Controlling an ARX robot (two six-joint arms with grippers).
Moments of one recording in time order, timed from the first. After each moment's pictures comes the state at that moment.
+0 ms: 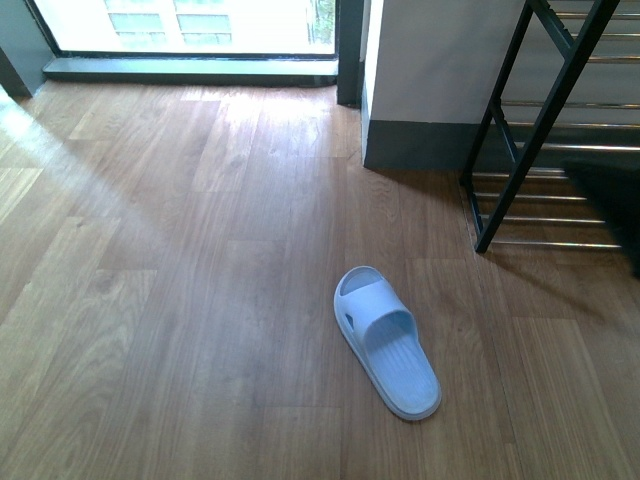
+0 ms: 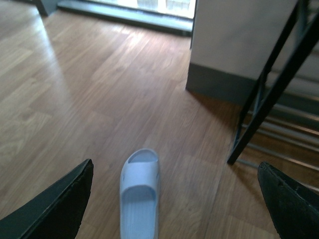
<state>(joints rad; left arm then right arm) -0.21 0.94 0.09 0.77 -0.71 0.12 0.15 1.55 0.35 0.84 -0.22 -0.10</state>
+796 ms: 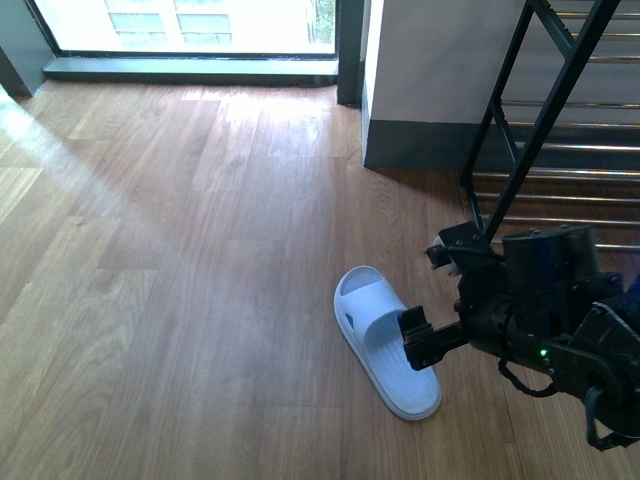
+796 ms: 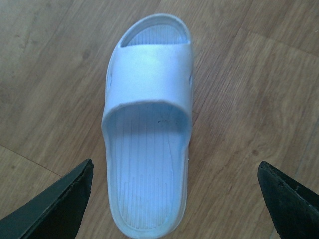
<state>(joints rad) -0.21 0.94 0.09 0.77 -0.71 0.12 0.30 2.64 0.95 0.90 -0.08 -0.10</state>
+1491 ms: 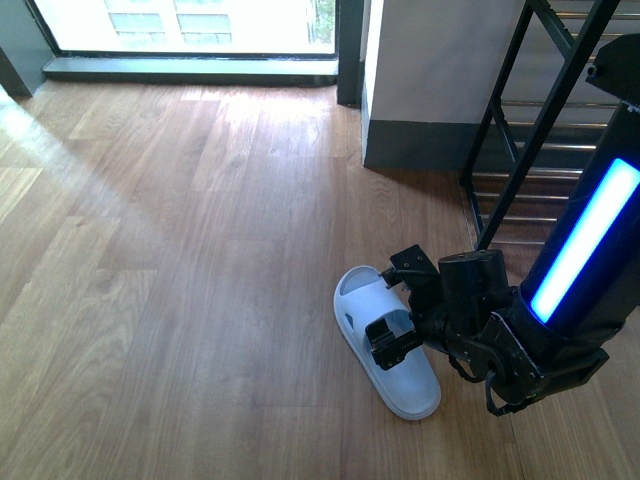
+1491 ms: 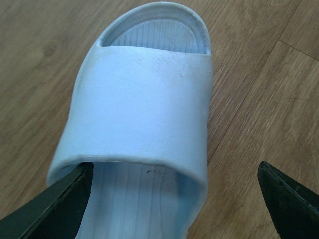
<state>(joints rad) -0.21 0.94 0.09 0.77 -0.71 0.12 0.31 2.97 1.38 0.80 -0.07 -0.23</state>
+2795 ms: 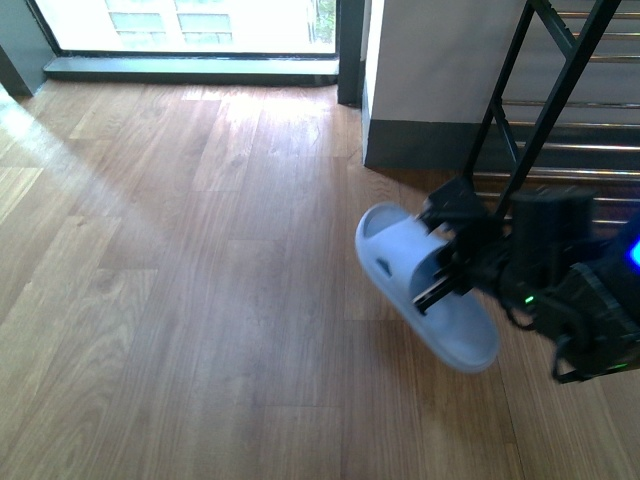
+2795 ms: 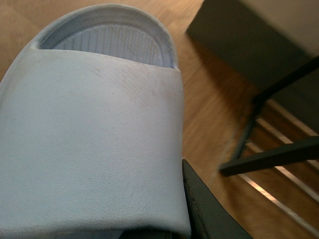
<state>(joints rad) -0.21 0.94 0.09 0.77 -0.71 0.12 0.21 2.55 1.00 1.05 -0.09 -0.46</state>
